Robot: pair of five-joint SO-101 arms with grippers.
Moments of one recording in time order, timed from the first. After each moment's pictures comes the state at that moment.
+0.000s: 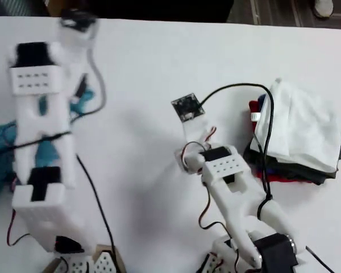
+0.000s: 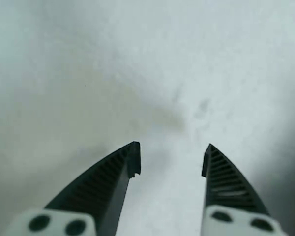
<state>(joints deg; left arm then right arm) -7.6 13.7 -35.5 101.4 -21.8 -22.8 -18.4 55.0 35.7 8.0</state>
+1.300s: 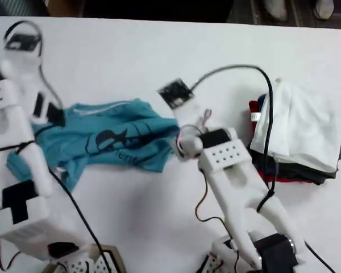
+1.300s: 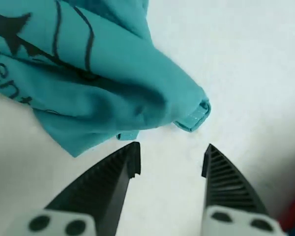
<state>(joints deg) -31.9 7.5 -12.7 95.4 -21.8 -25.9 -18.7 33.3 58.1 17.5</state>
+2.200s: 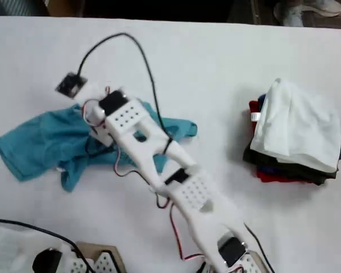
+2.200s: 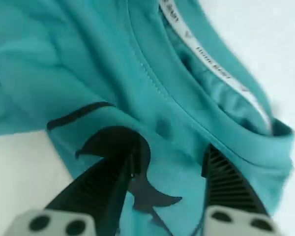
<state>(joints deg) -84.9 7.5 3.4 86.1 -25.5 -46.5 53.4 -54.0 84.0 18.4</state>
